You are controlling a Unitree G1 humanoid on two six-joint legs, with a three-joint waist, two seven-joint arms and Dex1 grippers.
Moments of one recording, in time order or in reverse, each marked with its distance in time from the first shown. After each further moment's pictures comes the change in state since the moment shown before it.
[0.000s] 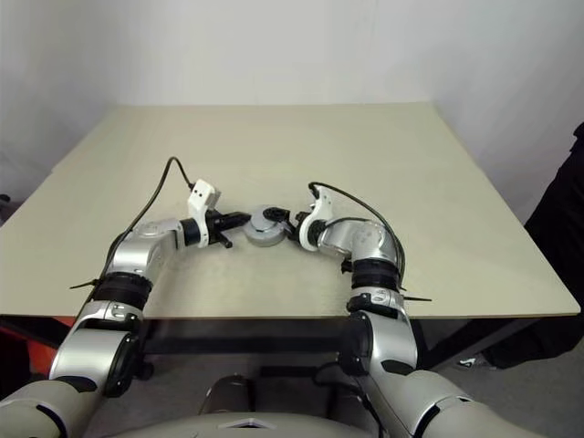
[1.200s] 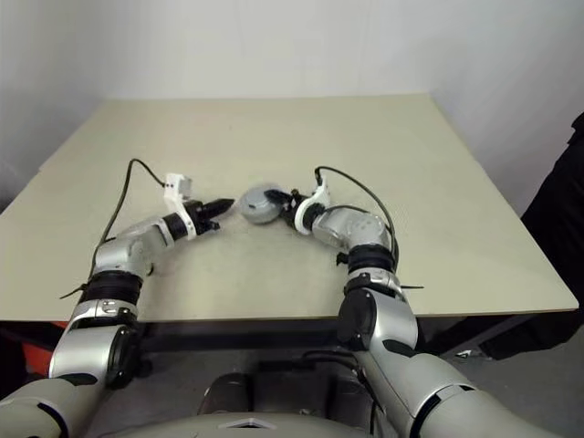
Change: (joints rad) left arm -0.022 -0.012 0.253 0.035 -0.224 0.129 0.089; right arm -0.148 -0.036 -0.170 0.201 0.188 -0.132 -0.037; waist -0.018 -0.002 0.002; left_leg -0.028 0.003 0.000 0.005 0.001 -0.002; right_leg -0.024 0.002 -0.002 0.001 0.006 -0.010
